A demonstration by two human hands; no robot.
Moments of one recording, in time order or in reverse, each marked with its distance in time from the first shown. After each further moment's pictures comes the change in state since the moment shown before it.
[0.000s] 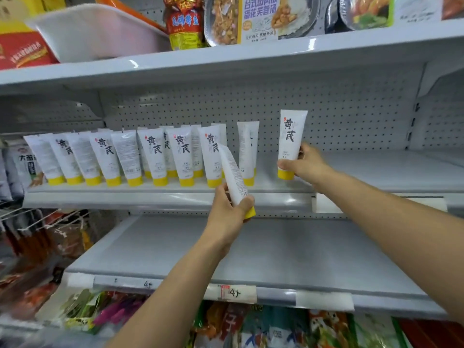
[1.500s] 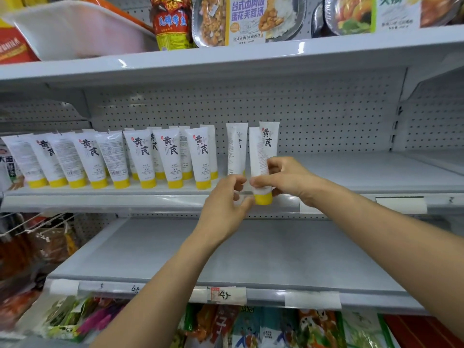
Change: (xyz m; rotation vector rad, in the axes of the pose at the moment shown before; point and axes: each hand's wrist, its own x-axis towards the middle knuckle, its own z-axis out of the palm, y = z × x) left_hand 0.017 0.004 0.005 0.645 -0.050 0.314; right_hand -0.049 -0.021 0.003 0.025 -0.310 -0.031
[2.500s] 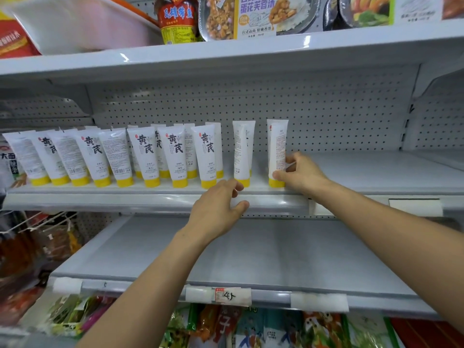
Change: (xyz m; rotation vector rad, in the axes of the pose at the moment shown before) left_hand 0.013 -0.023 -0.019 0.364 -0.127 0.018; right_hand 0.034 0.028 -0.011 -0.346 0.290 0.091
